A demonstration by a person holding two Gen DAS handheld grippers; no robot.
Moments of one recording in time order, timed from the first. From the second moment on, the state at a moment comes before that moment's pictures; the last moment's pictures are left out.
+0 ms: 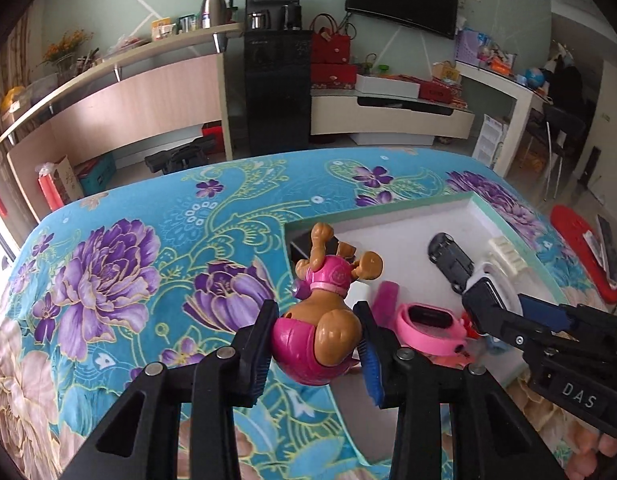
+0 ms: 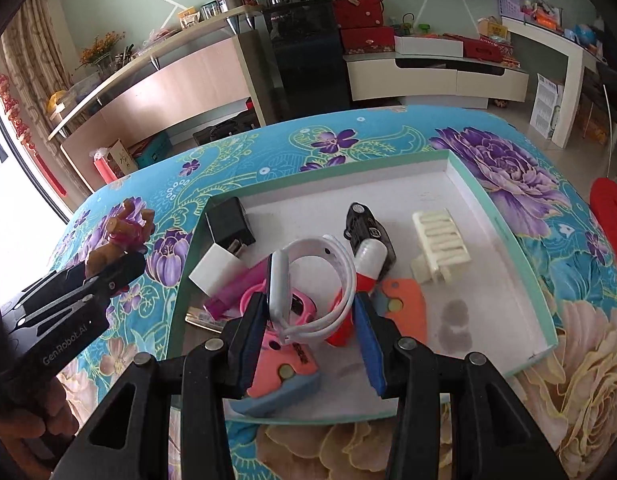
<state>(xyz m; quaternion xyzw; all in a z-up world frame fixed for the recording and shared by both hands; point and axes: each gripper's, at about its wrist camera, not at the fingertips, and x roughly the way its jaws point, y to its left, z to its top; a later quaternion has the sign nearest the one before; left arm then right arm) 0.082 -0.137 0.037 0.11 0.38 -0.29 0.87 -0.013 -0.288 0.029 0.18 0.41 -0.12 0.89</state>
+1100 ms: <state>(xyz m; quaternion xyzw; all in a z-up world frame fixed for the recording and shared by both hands) 0.023 -0.114 0.029 0.13 0.41 -0.22 0.88 -0.058 -0.288 0.019 0.17 0.41 -0.14 0.88</state>
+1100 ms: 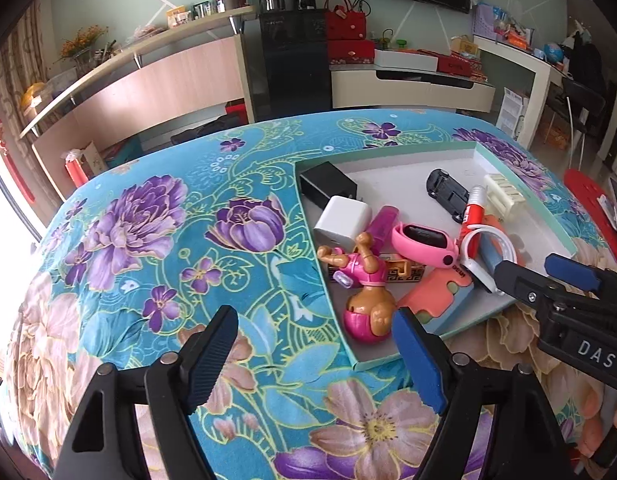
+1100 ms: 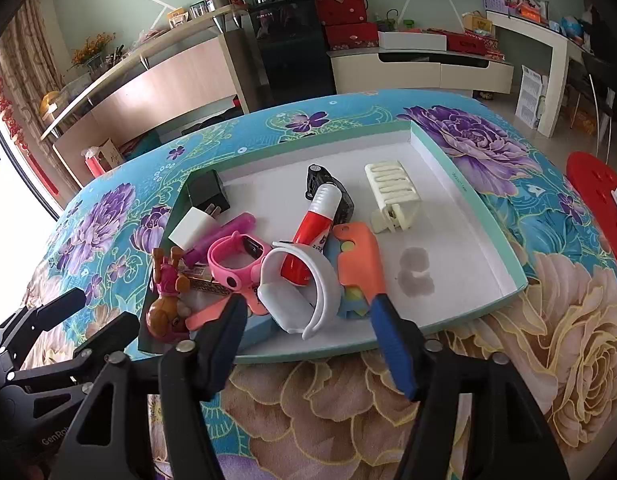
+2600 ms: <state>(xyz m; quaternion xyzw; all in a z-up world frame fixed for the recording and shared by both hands) 0.017 -0.040 0.007 0.09 0.42 -0.13 0.90 -0.064 -0.231 0.012 0.10 0.44 -0.13 0.89</state>
